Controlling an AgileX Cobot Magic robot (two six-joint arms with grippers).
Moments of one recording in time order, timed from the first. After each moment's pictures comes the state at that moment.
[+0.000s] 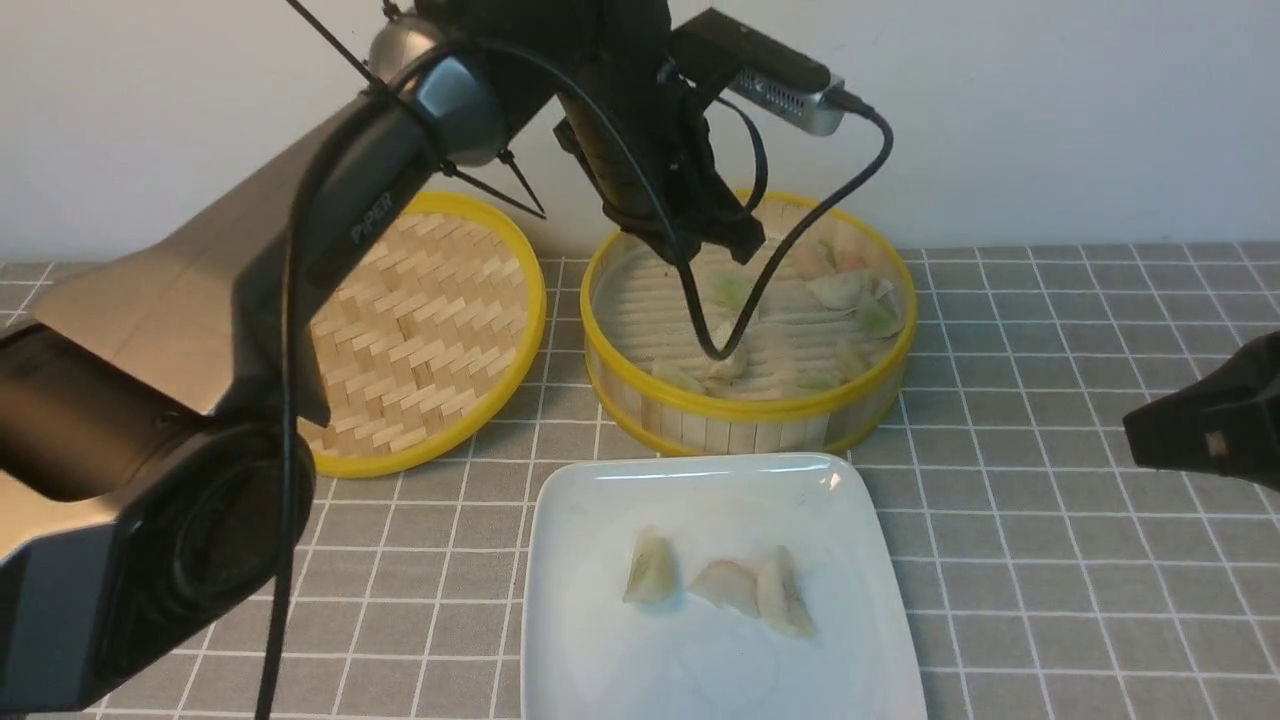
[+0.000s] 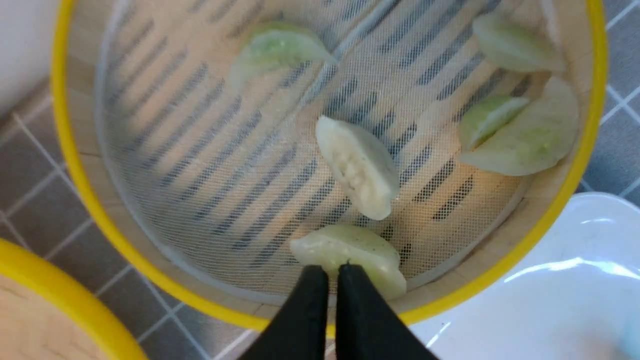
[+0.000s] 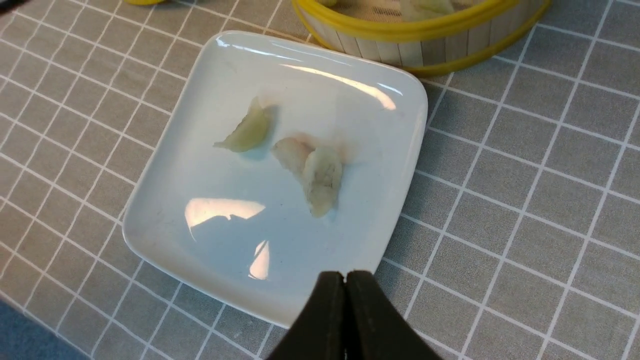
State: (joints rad) right arm 0.14 1.04 -1.04 0.46 1.15 -0.26; left arm -0.53 2.30 -2.35 -0.04 1.25 0.20
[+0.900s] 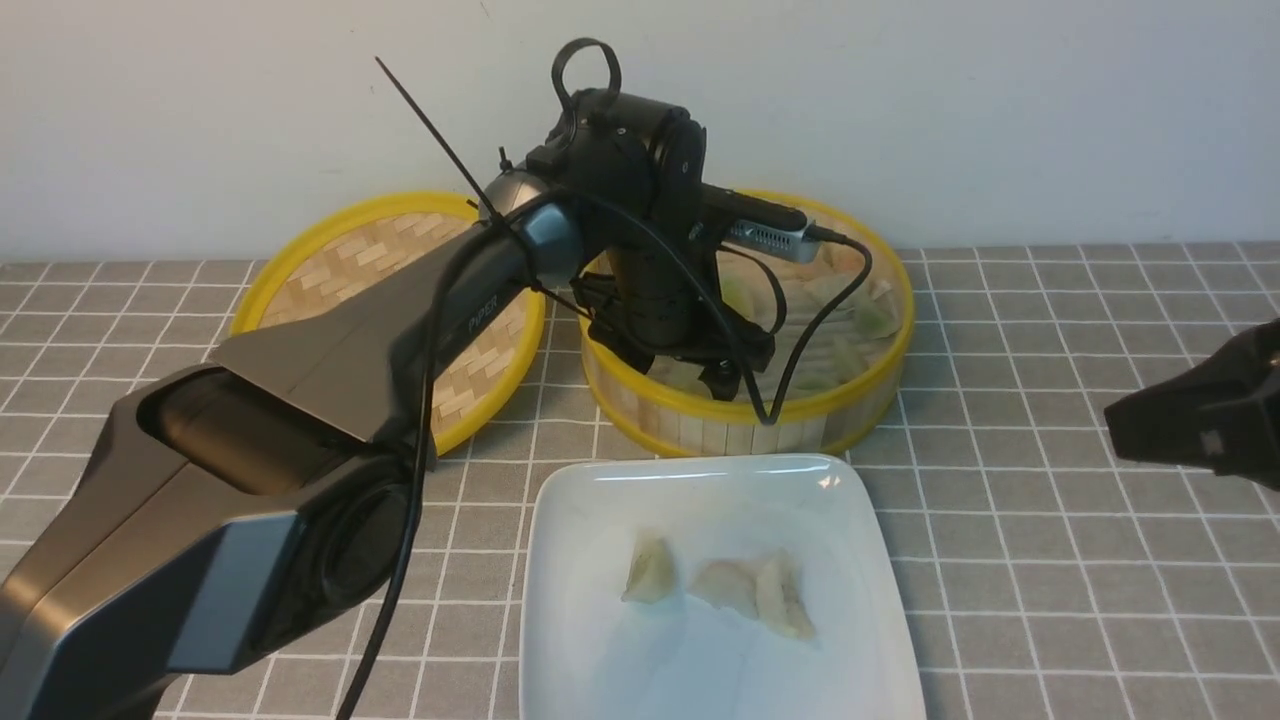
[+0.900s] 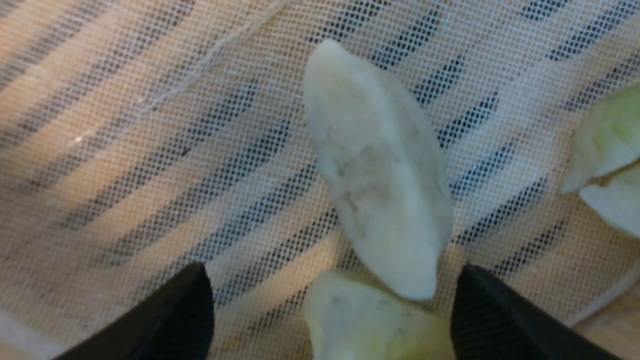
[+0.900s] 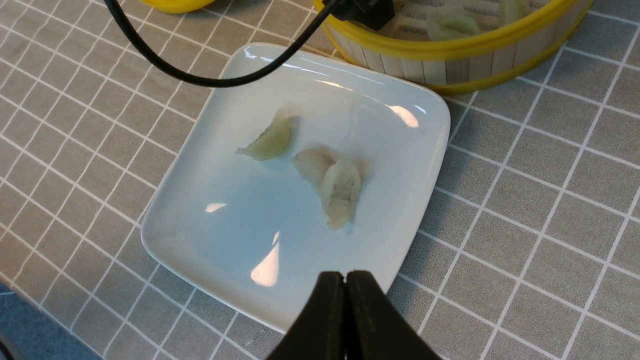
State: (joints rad) right arm 0.14 1.04 -1.04 0.50 1.14 -0.31; left arm -0.53 2.50 -2.36 -0.06 1.21 -0.02
